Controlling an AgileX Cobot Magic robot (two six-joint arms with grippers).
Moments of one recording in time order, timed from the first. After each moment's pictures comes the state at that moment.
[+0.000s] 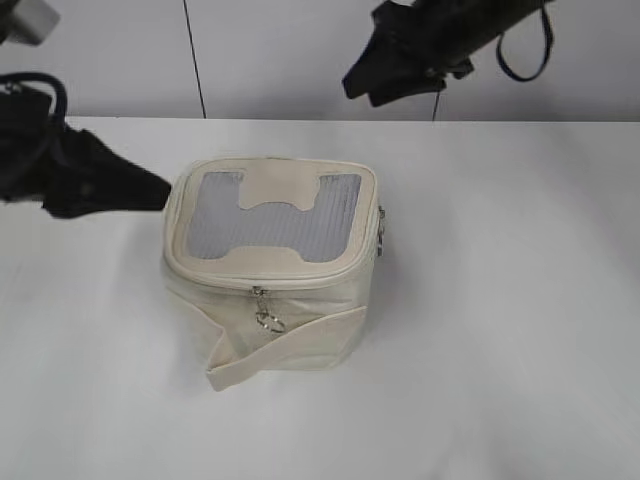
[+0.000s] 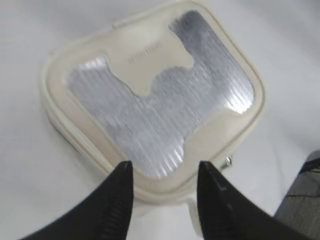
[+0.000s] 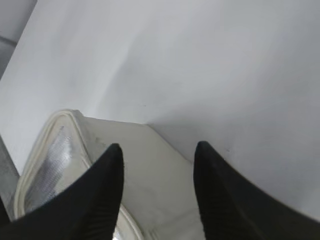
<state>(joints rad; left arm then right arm) -0.28 1.29 -0.79 -0.95 0.72 1.03 0.26 2.17 -1.91 0.82 1.05 -0.50</state>
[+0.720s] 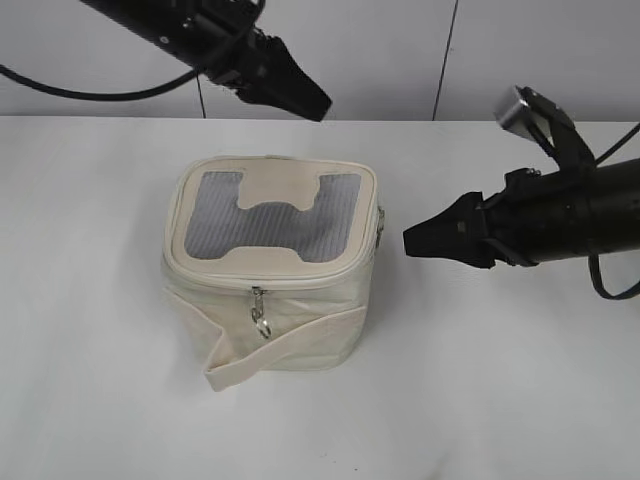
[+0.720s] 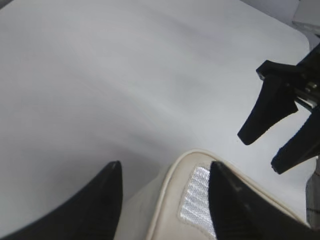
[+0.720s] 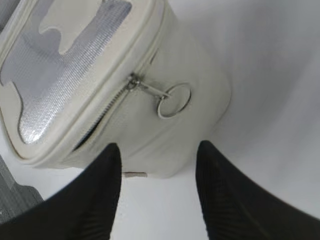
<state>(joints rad) -0.37 2.02 -1.71 -0.96 1.11 1.12 0.21 1.61 -0.70 1.50 0.58 -1.41</state>
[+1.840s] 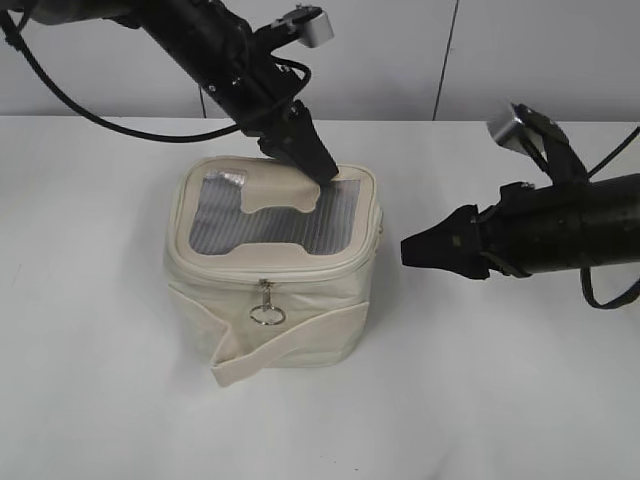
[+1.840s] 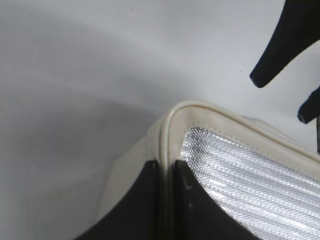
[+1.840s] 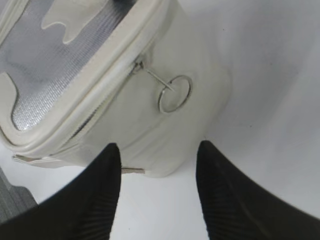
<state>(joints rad) -0.45 2.22 -1.91 -0.73 1.24 1.04 0.21 1.64 -0.67 1.59 0.58 -1.51</state>
